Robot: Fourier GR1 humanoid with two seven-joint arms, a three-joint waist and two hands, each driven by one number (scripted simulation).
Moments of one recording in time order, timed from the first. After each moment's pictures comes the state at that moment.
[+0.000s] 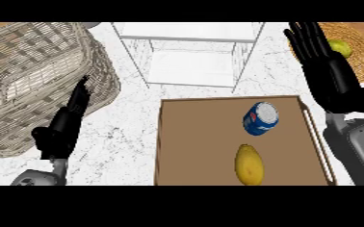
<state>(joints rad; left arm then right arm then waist) -0.07 0.39 -0.23 -1.52 0.18 0.27 -0.04 -0.41 -0.53 0.23 -1.54 -0.46 -0.13 -0.14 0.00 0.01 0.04</state>
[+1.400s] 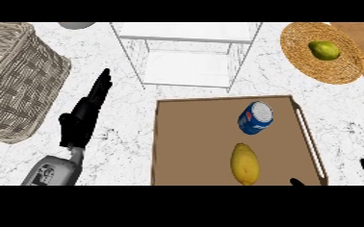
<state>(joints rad) -0.17 0.33 -0.27 -1.46 0.14 0.22 0.00 0.54 -0.43 0.25 -1.99 -0.13 -0.87 -0.14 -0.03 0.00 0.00</state>
